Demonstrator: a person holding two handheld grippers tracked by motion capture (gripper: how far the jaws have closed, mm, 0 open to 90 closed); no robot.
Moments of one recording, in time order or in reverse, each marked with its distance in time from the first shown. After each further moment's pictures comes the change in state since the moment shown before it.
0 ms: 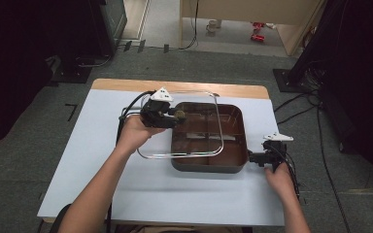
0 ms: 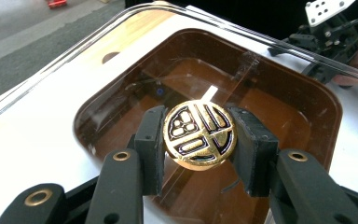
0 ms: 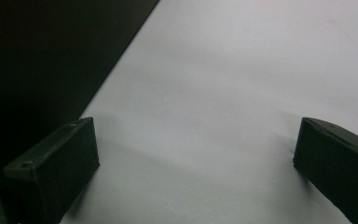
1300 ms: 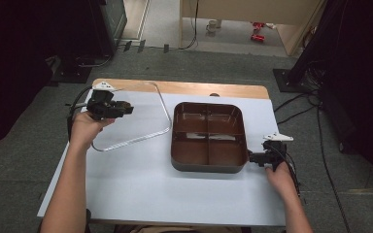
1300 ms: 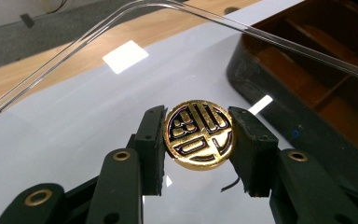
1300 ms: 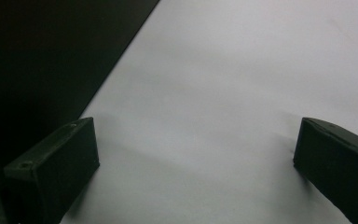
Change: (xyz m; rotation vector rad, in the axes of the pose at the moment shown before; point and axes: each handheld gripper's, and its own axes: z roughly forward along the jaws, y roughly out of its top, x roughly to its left) left arm 0.112 -0.078 -0.072 0.045 0.208 -0.236; right arm 0.000 0.000 0.000 -0.001 0.000 0.000
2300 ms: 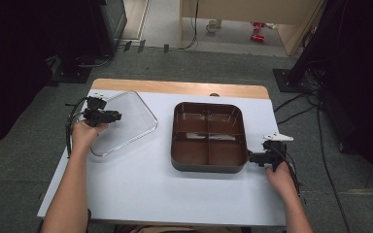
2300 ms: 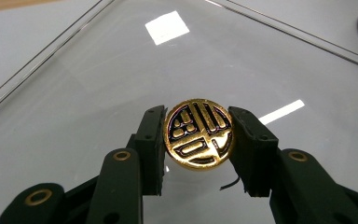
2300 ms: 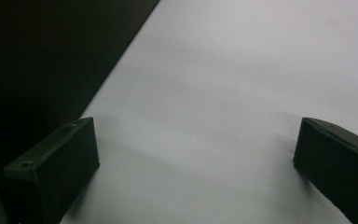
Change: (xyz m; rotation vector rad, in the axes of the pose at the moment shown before) left arm 0.059 -0.054 0.044 0.104 0.161 -0.179; right arm 0.000 0.000 0.000 0.000 0.000 0.000
